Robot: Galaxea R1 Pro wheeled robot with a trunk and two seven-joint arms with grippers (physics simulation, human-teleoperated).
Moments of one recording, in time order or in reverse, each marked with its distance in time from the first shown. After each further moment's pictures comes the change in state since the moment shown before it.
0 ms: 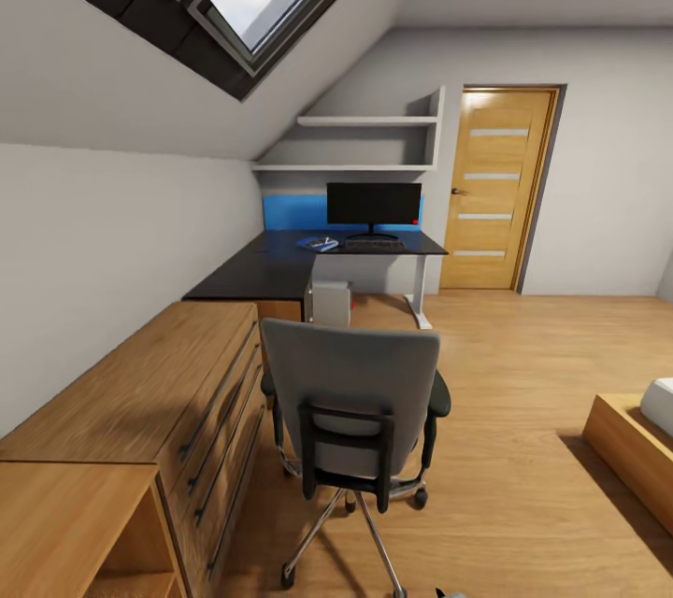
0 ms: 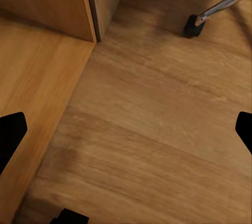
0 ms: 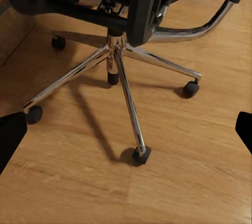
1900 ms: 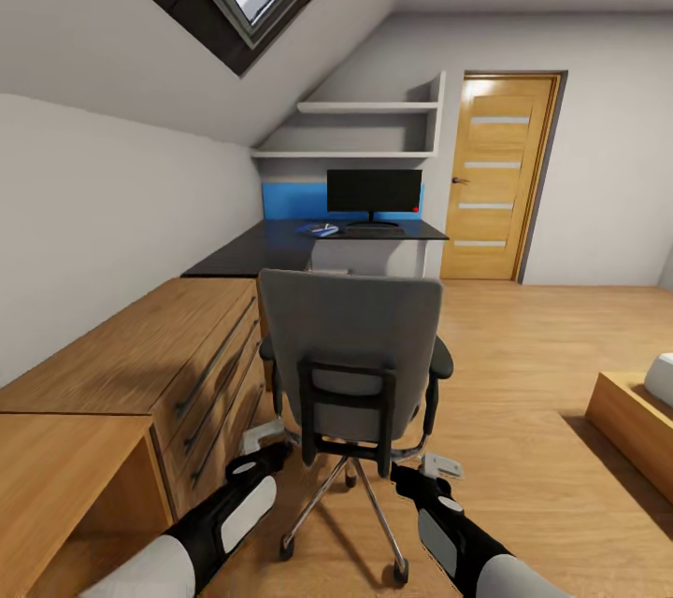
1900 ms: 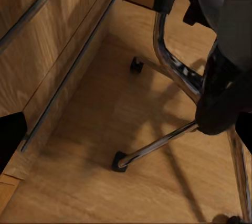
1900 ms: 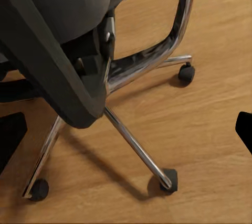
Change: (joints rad) left arm -0.515 -0.056 0.023 -0.199 0.007 0.361 0.254; right arm -0.352 -0.015 -0.021 -0.136 -0.548 0.520 -0.002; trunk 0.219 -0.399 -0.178
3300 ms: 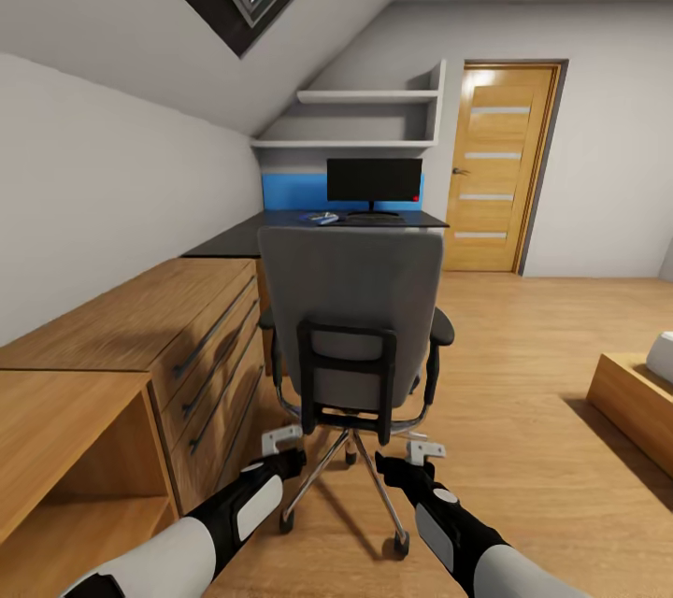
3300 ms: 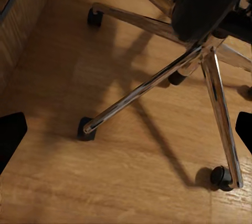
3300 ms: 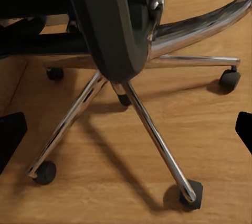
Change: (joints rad) left arm -0.082 -0.074 -0.007 0.250 -0.002 0.006 -0.280; right arm -0.024 0.003 0.010 0.007 0.117 -0.023 0.157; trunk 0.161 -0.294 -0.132
